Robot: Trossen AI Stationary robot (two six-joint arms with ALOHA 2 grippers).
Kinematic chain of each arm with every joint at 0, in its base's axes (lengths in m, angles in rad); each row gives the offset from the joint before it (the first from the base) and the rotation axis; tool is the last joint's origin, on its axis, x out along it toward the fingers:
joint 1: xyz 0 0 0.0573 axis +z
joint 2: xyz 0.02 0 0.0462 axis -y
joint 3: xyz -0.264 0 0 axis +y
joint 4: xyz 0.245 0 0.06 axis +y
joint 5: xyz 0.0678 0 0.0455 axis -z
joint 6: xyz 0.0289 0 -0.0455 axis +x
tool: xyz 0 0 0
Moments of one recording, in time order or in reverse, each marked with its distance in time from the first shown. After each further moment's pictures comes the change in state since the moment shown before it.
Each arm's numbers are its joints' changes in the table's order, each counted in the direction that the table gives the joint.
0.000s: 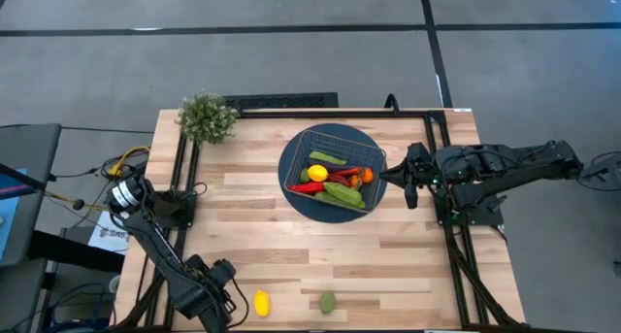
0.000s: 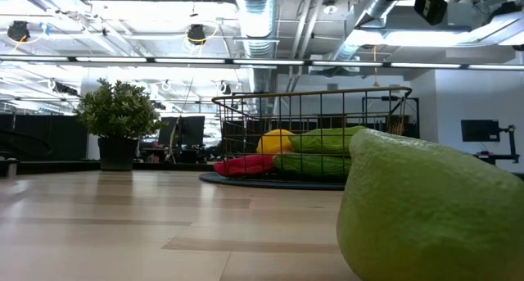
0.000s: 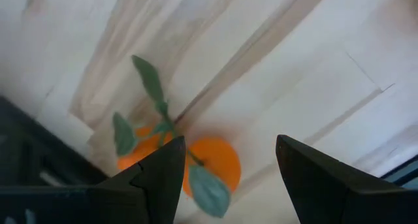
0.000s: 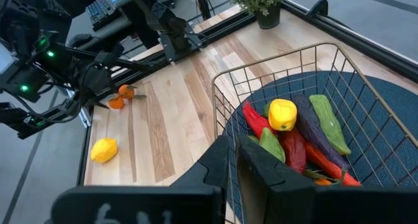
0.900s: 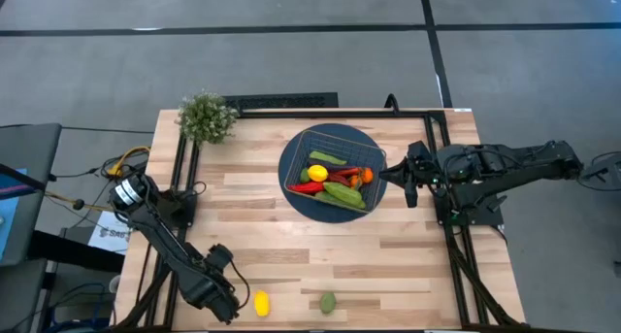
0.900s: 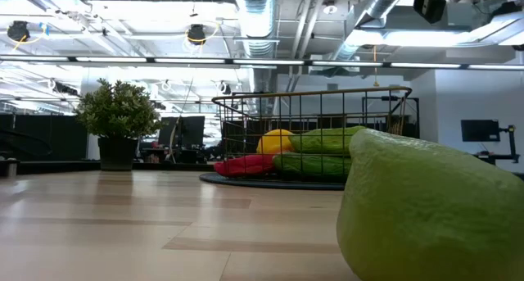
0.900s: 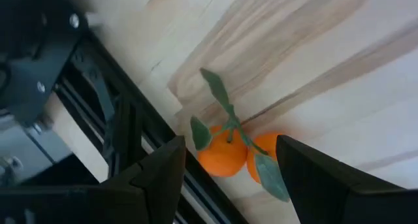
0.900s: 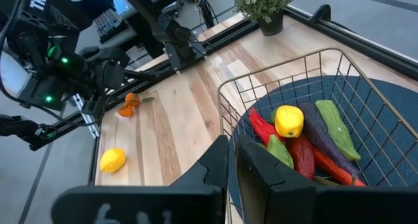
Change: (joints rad) left arm 0.076 0.001 -0.056 0.280 0.105 -0.032; right arm 0.000 0.000 0.000 -0.035 0.000 0.026
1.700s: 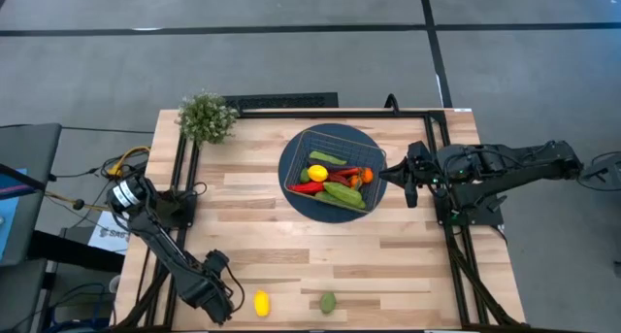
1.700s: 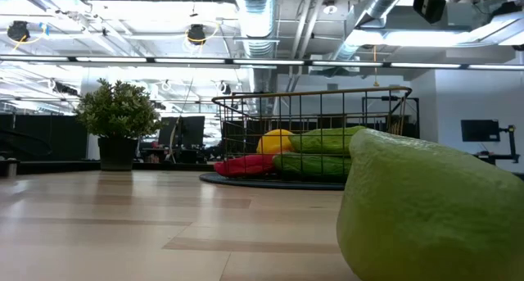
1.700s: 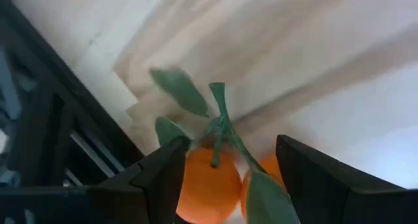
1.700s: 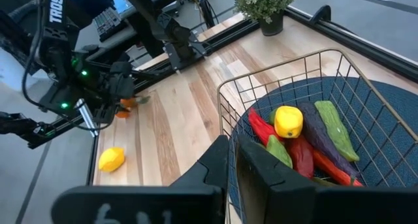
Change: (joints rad) left arm -0.057 0.000 0.215 -0.318 0.054 -0.126; right arm 0.000 0.000 0.000 0.000 0.000 -0.010
